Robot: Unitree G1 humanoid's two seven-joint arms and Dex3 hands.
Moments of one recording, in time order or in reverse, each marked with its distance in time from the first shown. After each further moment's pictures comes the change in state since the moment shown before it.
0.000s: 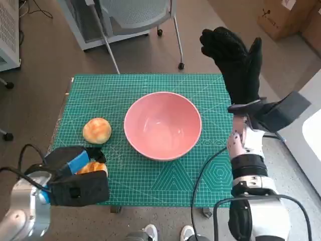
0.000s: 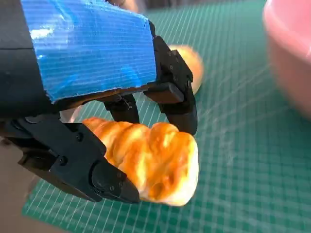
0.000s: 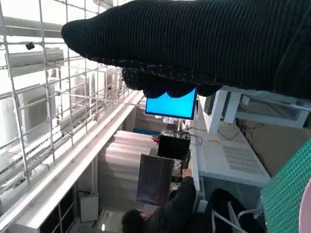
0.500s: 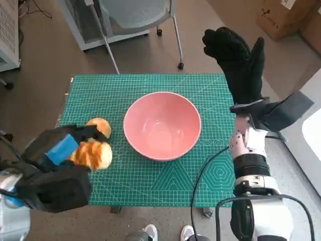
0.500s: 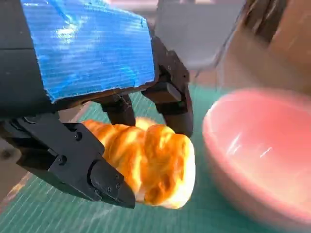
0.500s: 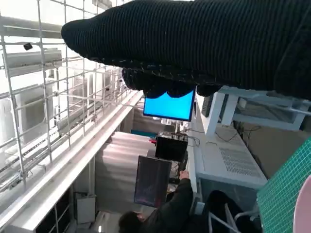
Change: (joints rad) left arm -0.043 -0.092 0.283 -0.139 -0.120 -0.095 -0.004; right arm 0.000 -0.017 0.000 0.011 0.000 0.000 0.004
